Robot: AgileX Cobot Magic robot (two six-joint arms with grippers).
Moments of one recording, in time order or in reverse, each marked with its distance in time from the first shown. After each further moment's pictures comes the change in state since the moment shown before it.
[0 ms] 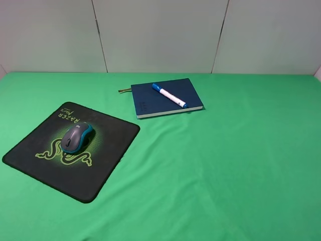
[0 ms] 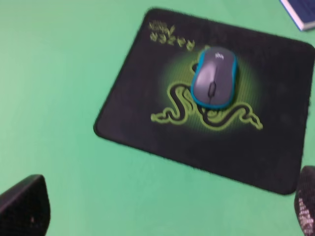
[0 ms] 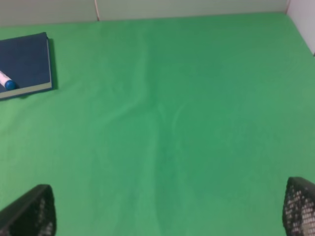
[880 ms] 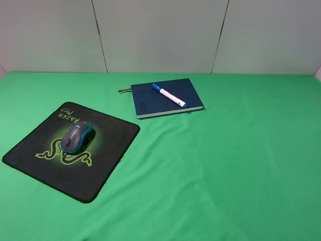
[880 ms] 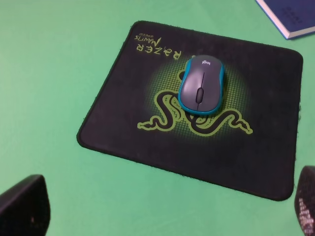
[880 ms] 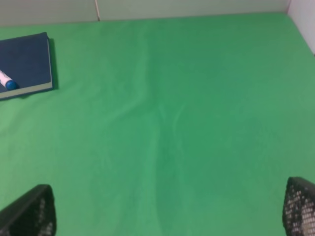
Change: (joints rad) left arm 0.008 -0.141 0.110 -0.049 -0.033 0.028; right arm 0.000 0.000 0.000 0.009 0.000 0.000
